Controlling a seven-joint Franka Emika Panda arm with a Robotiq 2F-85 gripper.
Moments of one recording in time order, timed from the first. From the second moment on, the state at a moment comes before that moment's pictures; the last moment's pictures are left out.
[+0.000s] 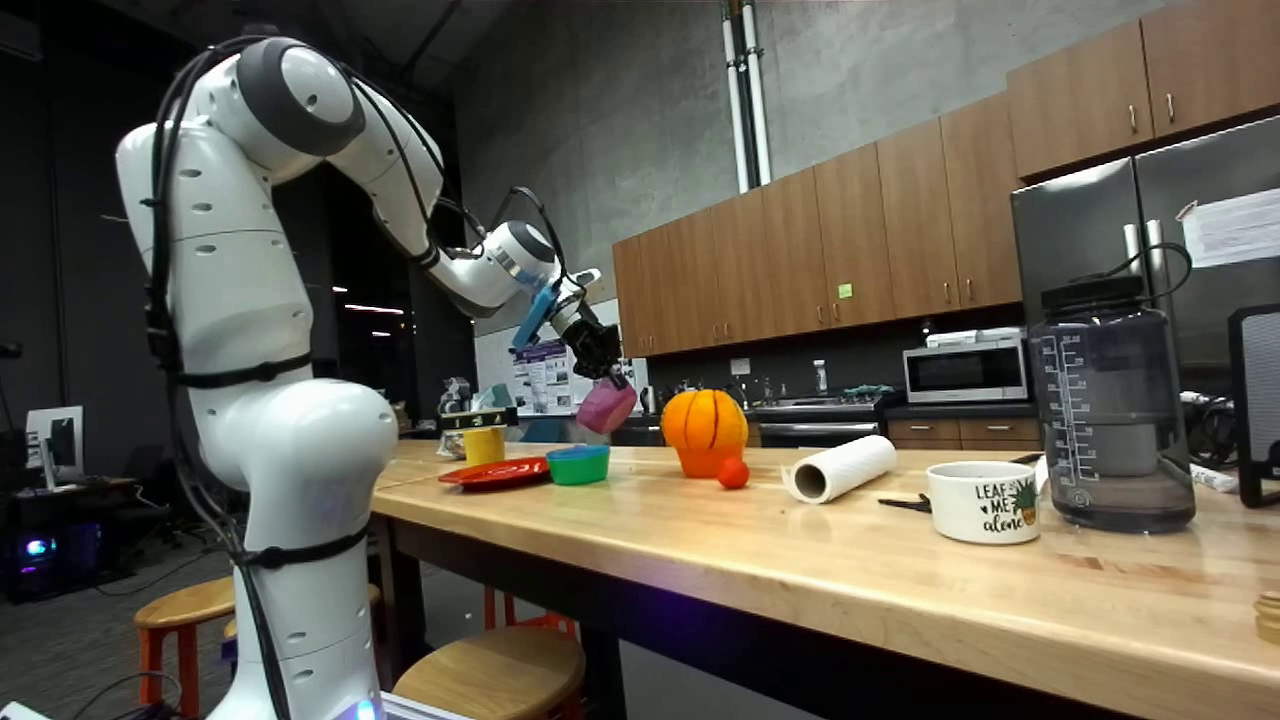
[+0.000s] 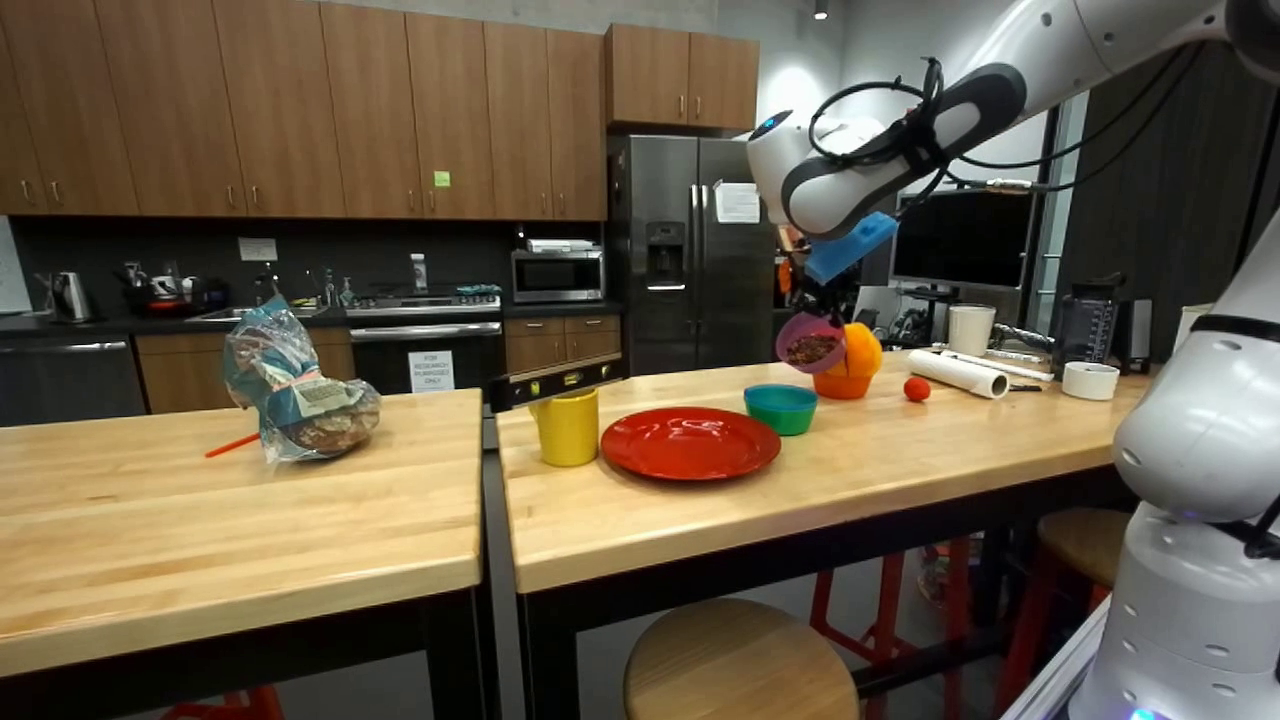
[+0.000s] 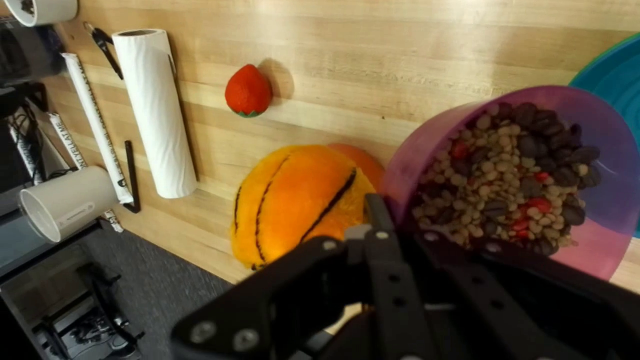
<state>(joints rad) -0.11 -0.27 0.14 -2.21 -0.59 1.90 0.53</state>
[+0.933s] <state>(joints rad) 0.01 -0.21 0.18 -2.21 -0.83 1.78 0.68</state>
